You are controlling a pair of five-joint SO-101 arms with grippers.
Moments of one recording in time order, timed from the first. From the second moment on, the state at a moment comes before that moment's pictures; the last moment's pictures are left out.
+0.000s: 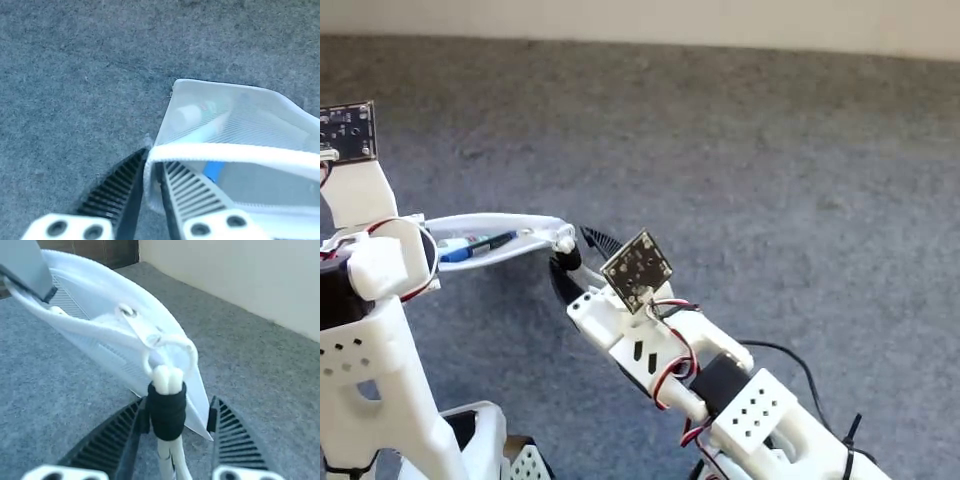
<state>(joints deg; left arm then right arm) -24.0 -36.6 10.5 97.9 2.1 -49.3 -62.0 69.2 14.7 2.6</state>
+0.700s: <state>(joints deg) -24.0 -36.6 10.5 97.9 2.1 -49.3 -68.7 73.2 15.8 2.6</state>
